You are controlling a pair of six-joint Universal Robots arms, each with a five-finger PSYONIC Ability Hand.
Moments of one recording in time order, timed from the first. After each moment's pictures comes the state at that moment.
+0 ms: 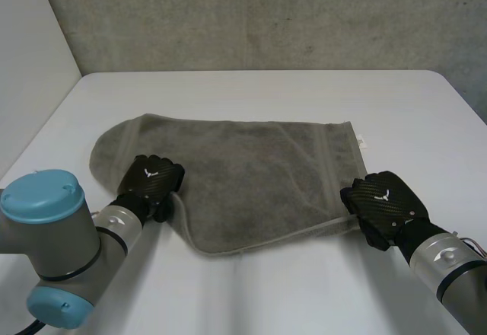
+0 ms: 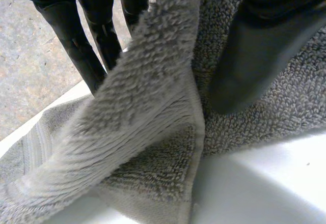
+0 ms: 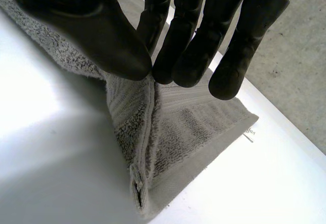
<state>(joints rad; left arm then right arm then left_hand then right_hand) 4.33 -2.02 -1.85 3.61 -1.45 3.50 1.75 -1.45 2.14 -0.37 1.15 2.59 0.90 0.91 0.91 0.91 0.92 1.34 1.34 1.34 1.34 1.18</state>
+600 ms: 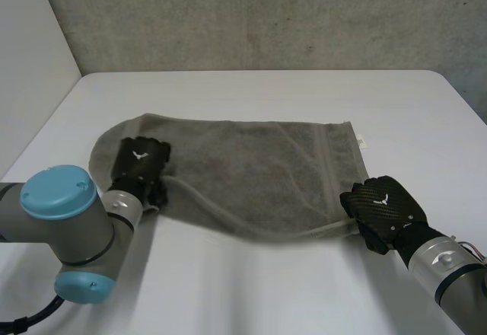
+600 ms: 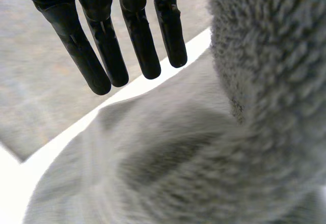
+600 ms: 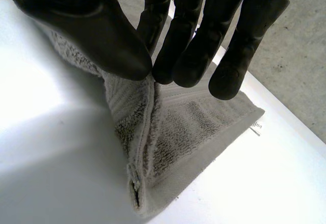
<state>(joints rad) 4.33 -2.12 -1.76 3.76 -1.62 3.46 1.75 -1.43 2.15 -0.38 1.15 2.58 0.76 0.76 0.76 0.76 0.76 1.34 1.34 1.34 1.34 1.18</state>
